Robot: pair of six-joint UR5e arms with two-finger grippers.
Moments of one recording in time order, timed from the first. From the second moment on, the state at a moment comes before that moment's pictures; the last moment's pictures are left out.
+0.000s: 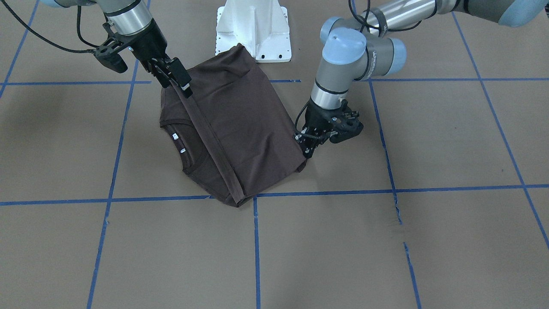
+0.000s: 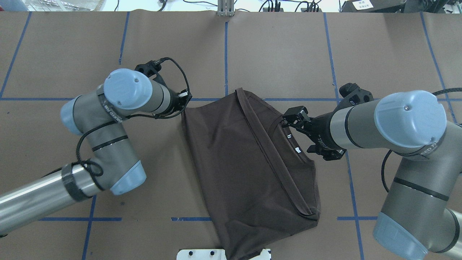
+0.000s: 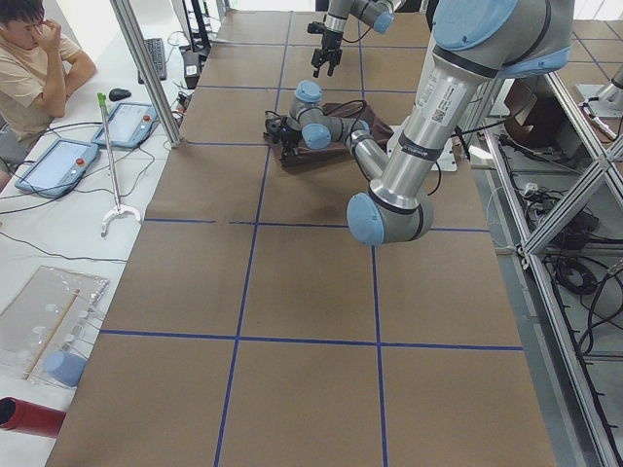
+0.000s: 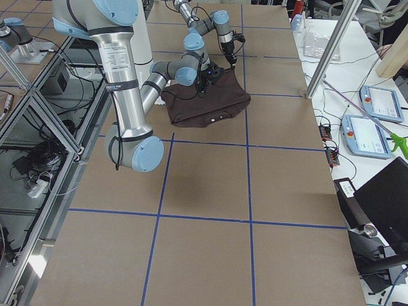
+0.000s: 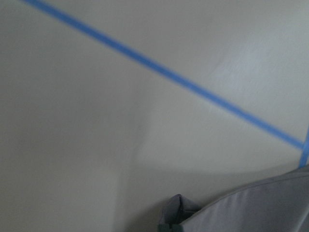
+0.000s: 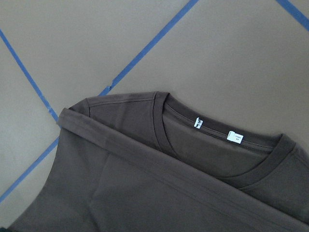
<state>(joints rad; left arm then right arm) -0.63 -2.22 -1.49 -2.01 -1.72 -1.72 0.55 -1.31 2.16 -1.37 1.80 1.97</state>
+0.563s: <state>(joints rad) -0.75 -2.45 -1.12 -2.20 -1.73 -1.64 0.53 -1.23 2.10 -1.34 1.78 1.96</state>
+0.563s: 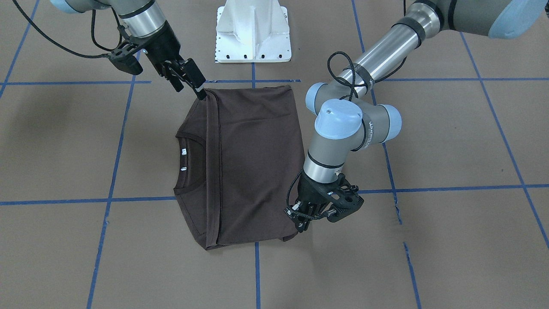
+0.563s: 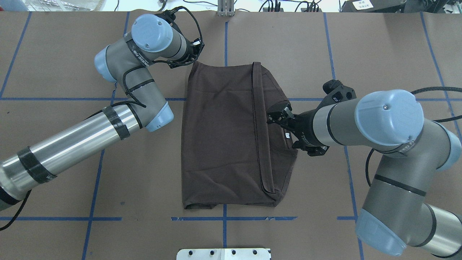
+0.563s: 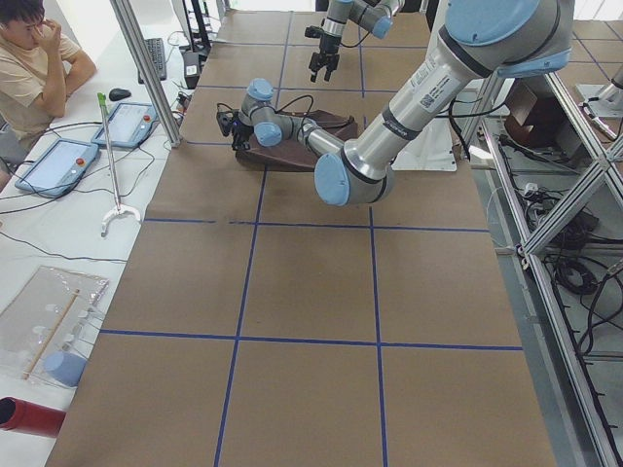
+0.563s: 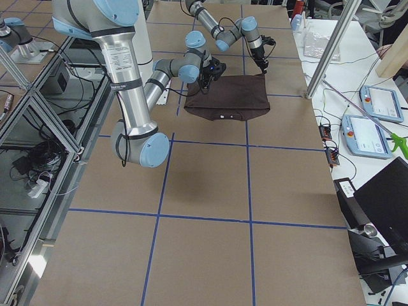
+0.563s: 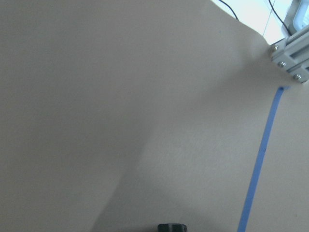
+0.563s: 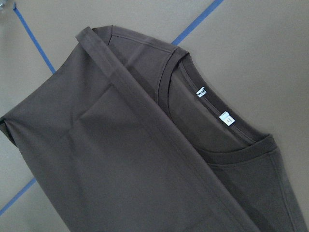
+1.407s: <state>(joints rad) -0.76 -2.16 -1.56 -2.22 -1.83 -1.64 0.29 -1.14 1.94 -1.51 1.60 1.57</state>
